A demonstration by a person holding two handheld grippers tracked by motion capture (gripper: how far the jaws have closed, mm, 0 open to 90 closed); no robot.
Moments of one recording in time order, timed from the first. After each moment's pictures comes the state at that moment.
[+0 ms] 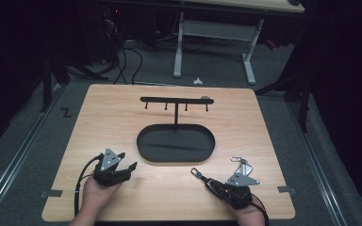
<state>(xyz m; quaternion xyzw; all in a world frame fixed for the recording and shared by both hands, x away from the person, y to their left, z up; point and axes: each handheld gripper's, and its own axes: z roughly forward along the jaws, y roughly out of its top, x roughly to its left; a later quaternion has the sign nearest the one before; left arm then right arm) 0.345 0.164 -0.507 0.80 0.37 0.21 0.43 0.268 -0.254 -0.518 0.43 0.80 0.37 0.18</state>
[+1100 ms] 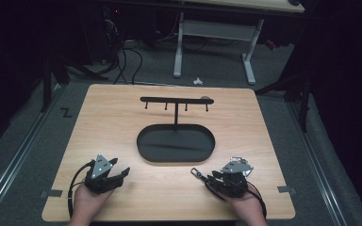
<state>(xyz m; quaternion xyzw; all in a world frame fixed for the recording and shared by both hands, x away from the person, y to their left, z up) 0.327 0.184 -0.511 0.80 0.37 0.22 0.42 0.299 -0.242 -0.500 0.44 0.82 0.34 0.15</state>
